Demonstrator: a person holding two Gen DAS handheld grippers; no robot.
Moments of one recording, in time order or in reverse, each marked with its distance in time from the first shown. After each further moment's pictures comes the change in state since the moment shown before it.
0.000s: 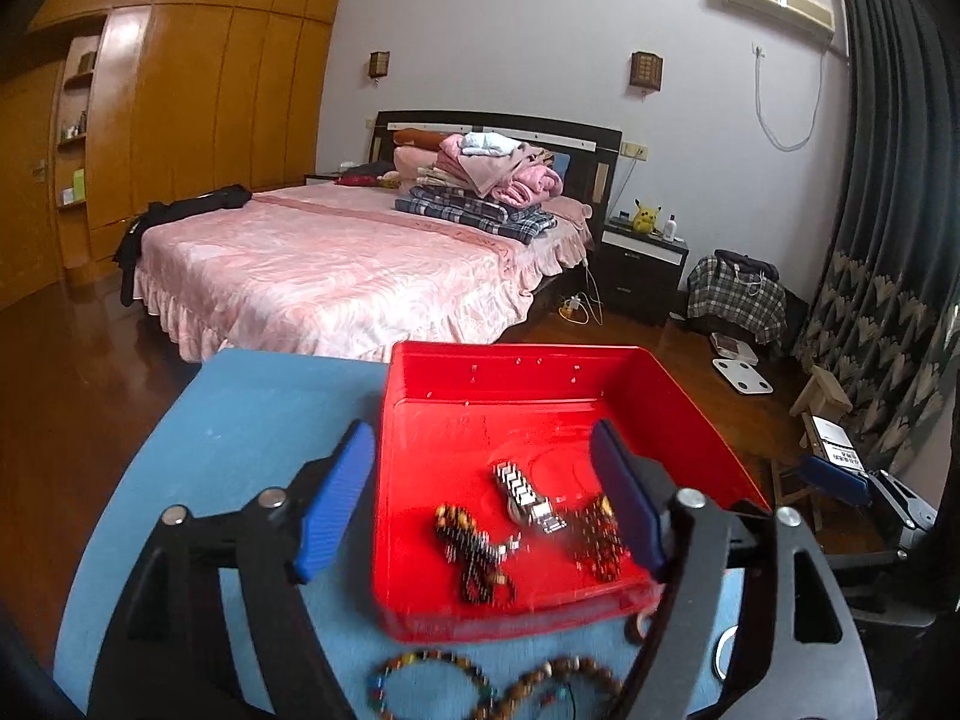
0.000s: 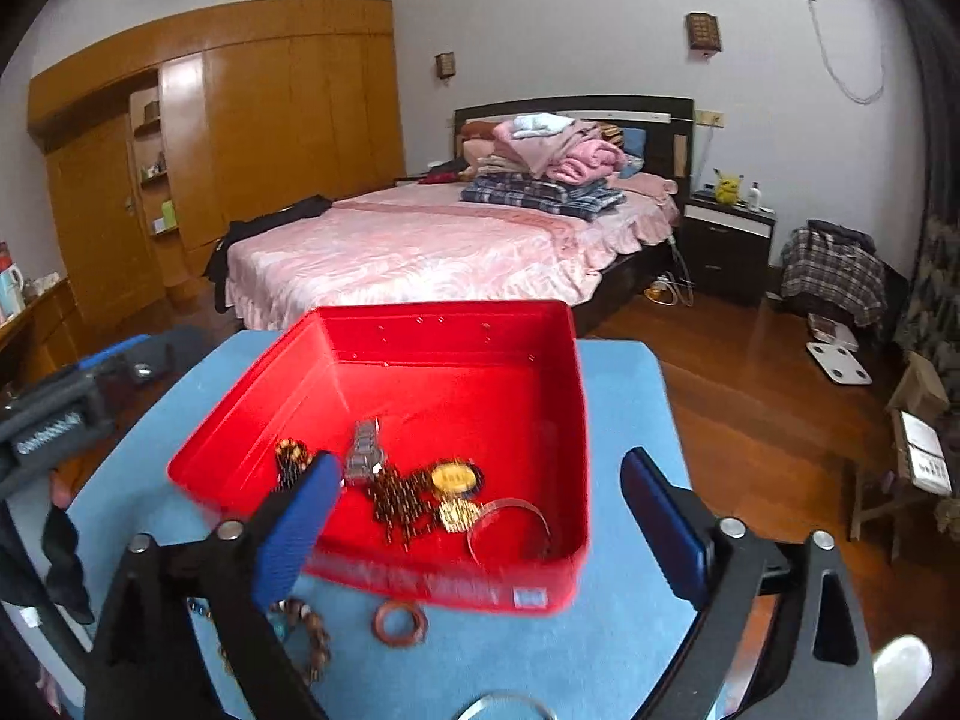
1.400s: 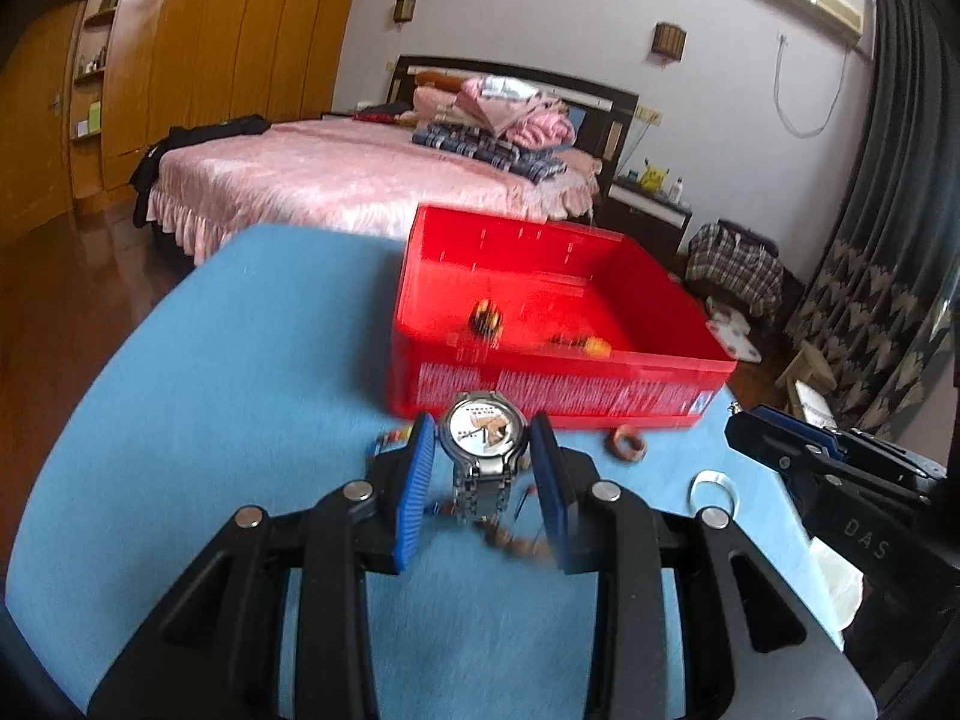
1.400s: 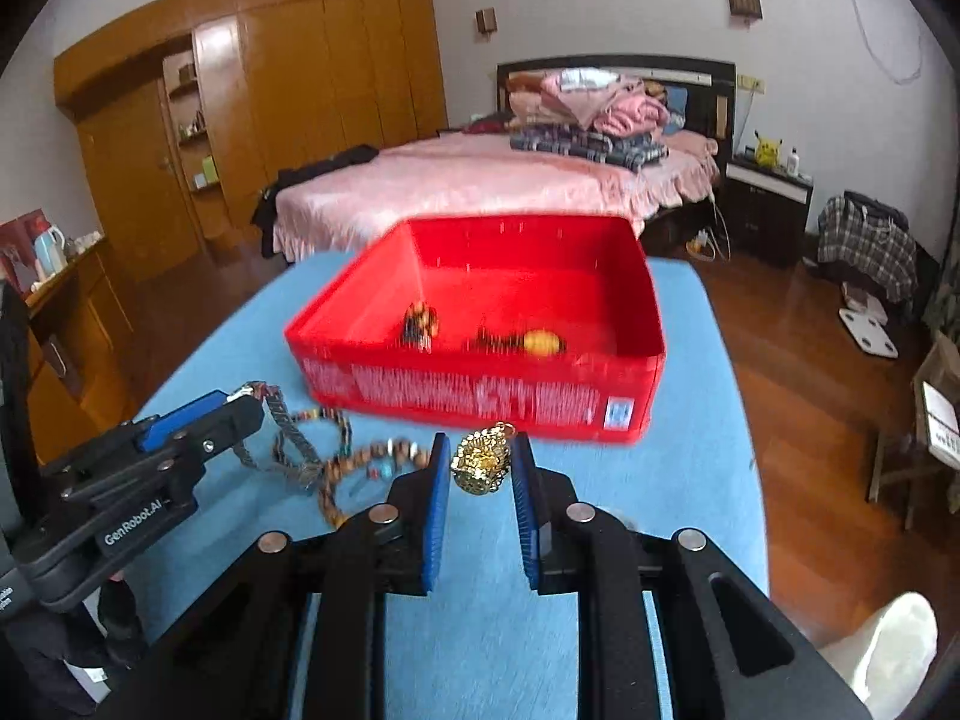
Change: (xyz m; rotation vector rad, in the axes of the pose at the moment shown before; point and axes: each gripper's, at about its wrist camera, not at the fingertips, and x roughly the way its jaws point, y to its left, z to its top) left arm -0.050 0.006 -0.079 -0.089 0.112 -0.009; right arm -0.045 0.035 -0.028 -0.059 0.101 0.106
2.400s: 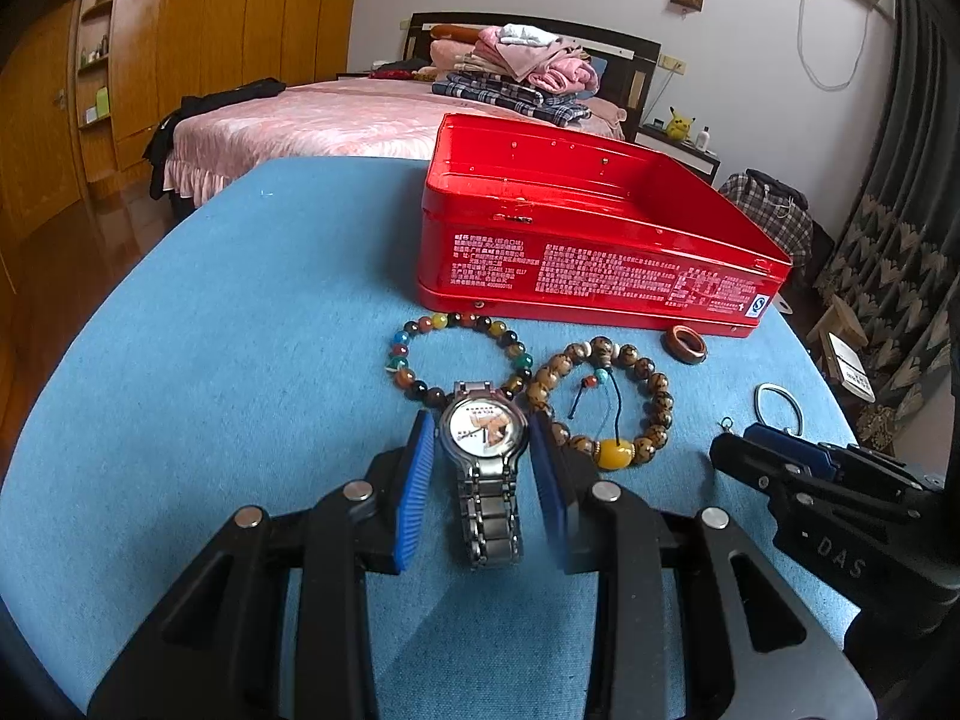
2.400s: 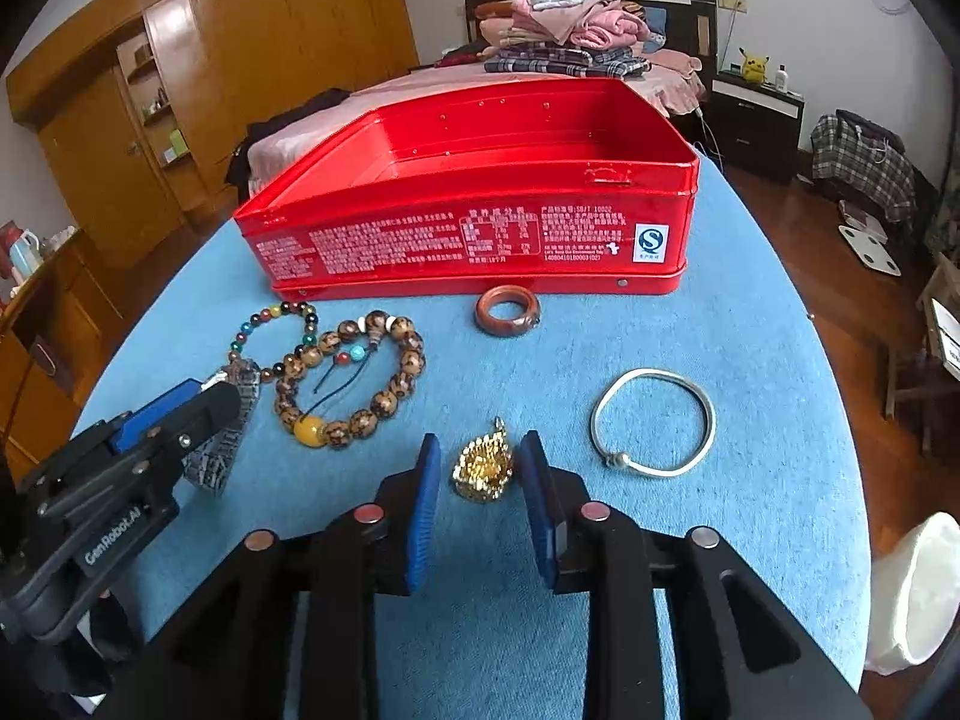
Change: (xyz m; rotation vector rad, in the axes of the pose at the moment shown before) left arm 0.022 0.009 -0.046 0.026 0.131 0.083; right arm 0.045 0.003 -0.063 0.099 0.193 -0.015
